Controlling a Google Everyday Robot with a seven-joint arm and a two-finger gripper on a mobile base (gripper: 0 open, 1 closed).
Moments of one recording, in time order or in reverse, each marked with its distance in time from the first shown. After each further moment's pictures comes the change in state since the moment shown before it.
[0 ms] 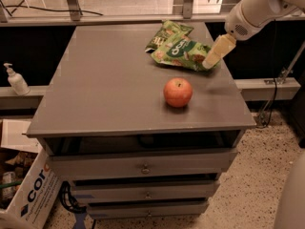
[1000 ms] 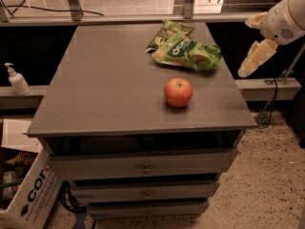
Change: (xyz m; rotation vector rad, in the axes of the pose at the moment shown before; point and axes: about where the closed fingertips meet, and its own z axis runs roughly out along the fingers) arm 0.051 0.014 -0.051 -0.143 -0.099 -0.151
